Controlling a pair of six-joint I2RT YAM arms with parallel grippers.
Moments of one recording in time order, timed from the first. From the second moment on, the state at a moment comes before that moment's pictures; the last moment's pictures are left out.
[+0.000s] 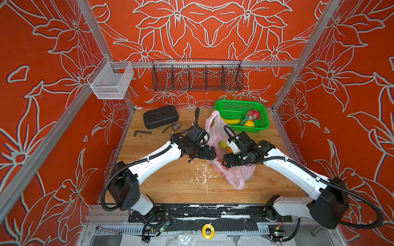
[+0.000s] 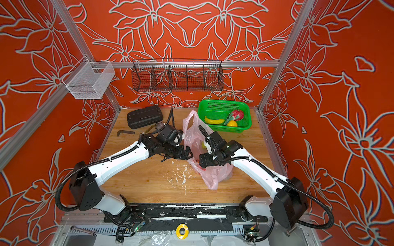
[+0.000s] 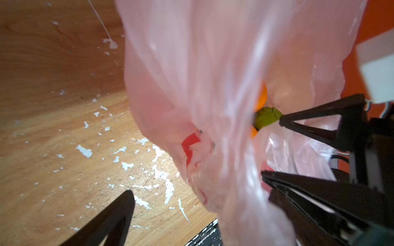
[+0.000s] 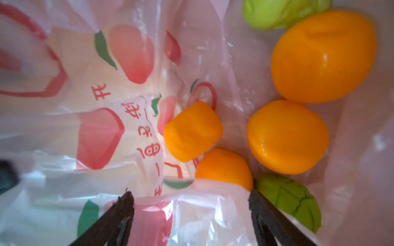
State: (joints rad) left arm -0.71 1.54 1.28 -0.75 0.28 -0.58; right arm 0.62 1.28 1.00 -0.93 -0.14 0.41
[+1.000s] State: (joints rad) left arm -0.80 1.64 1.20 -0.72 0.33 -0.63; right arm 0.62 1.17 0.87 -0.59 -0.03 0.73
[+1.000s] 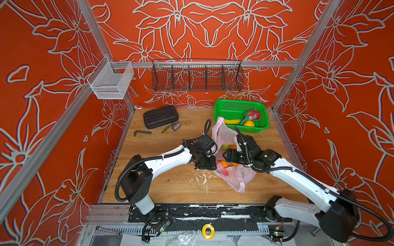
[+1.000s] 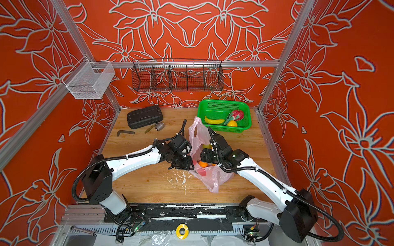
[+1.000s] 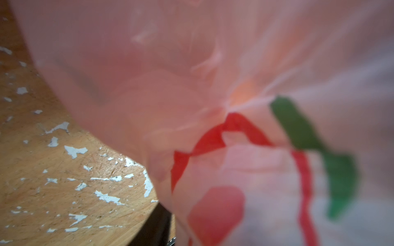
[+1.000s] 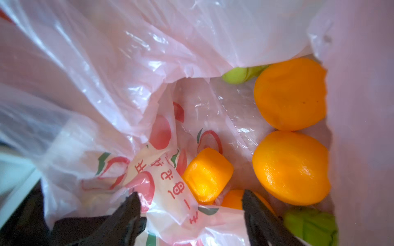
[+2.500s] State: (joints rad) left arm -0.81 1.64 1.11 -0.70 0.34 -0.64; right arm 0.75 1.52 0.88 -0.51 0.05 0.61
